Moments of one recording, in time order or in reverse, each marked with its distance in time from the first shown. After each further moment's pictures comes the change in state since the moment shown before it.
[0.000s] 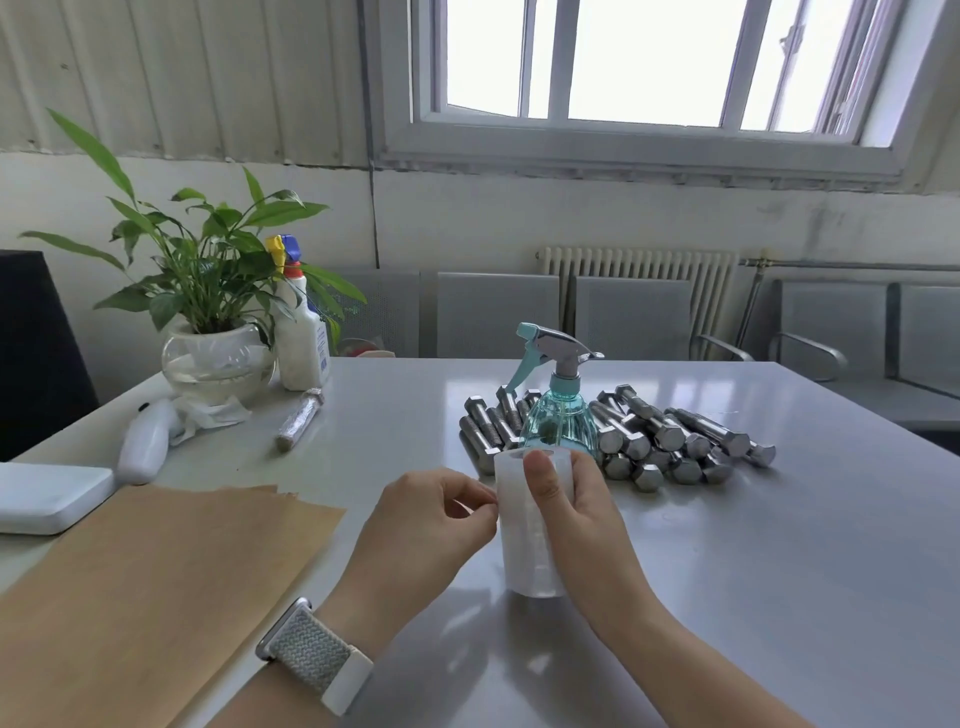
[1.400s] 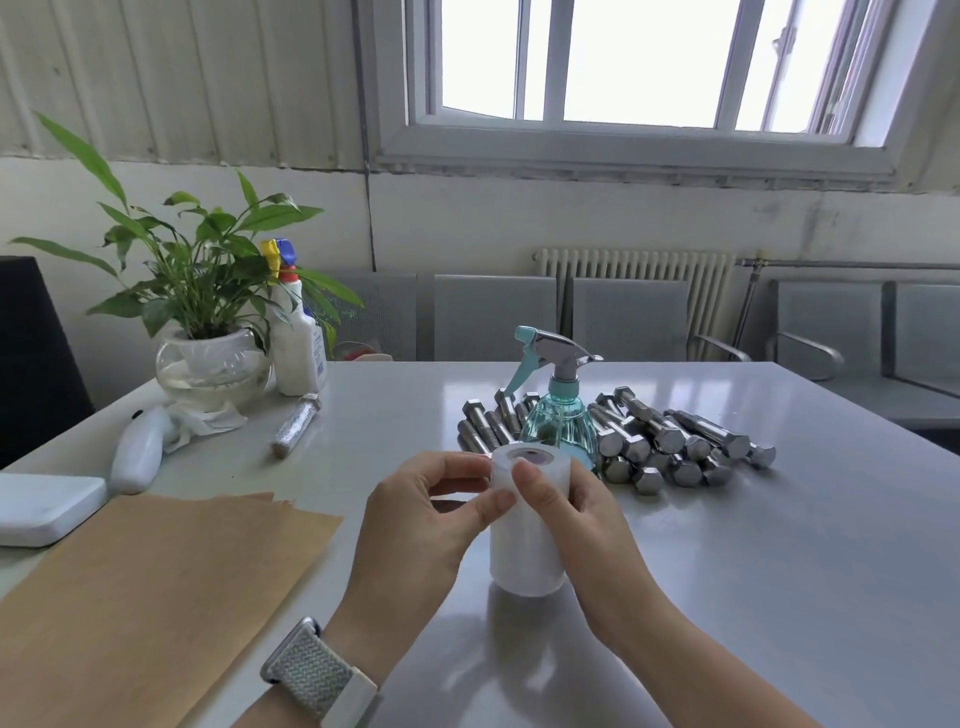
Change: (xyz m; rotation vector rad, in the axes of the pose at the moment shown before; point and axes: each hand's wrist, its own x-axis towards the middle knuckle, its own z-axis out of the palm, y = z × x) left_hand 0.000 0.003 0.005 -0.396 0.156 0.105; right_hand 0.002 -0.007 -0.005 0.115 -0.073 0.123
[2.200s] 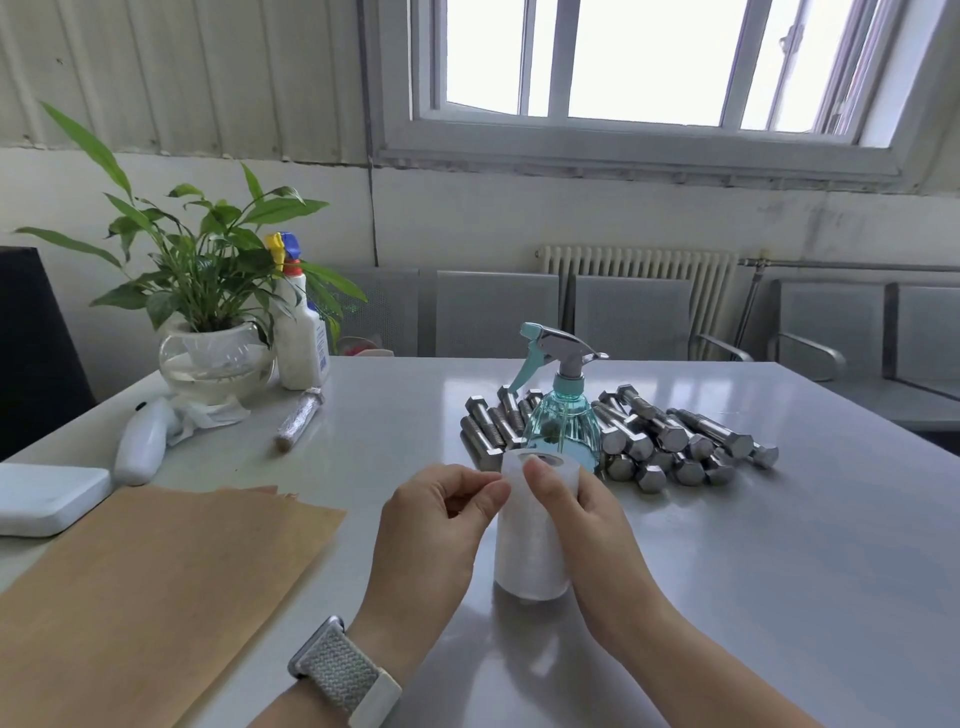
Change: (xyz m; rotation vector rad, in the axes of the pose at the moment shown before) left_hand -0.005 -0.006 0.009 0.107 0.059 -0.079; right_hand -0.002 0.003 0.003 0.040 0.052 0.063
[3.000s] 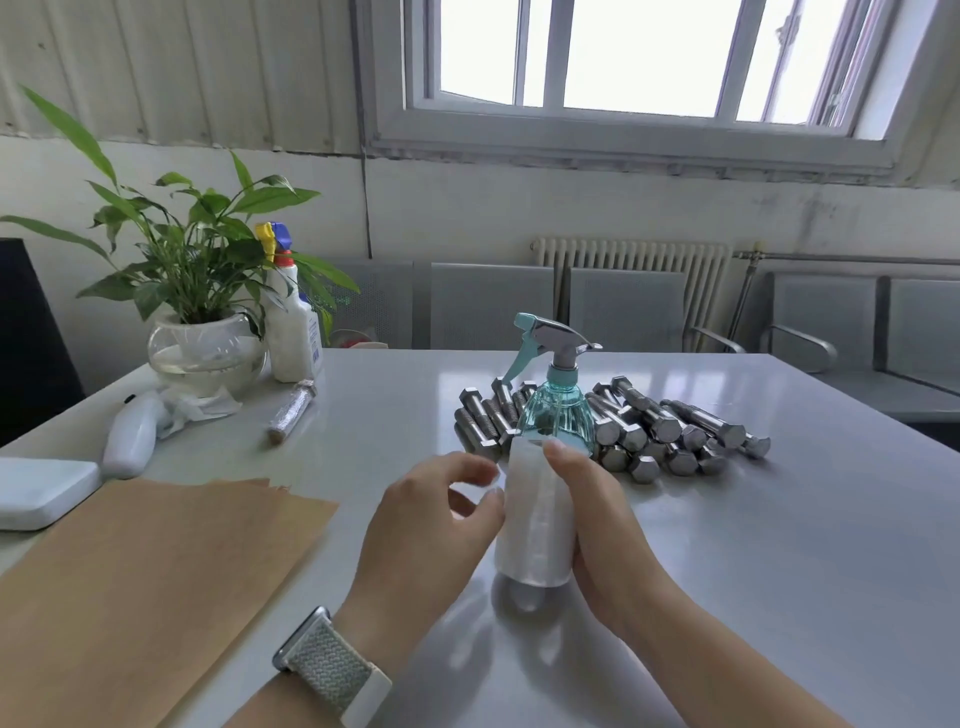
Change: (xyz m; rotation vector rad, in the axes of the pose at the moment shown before) left_hand -0.003 0.002 -0.005 0.363 -0.074 0.131; right_hand 0.004 -0.007 -0.007 0.127 -0.065 0.004
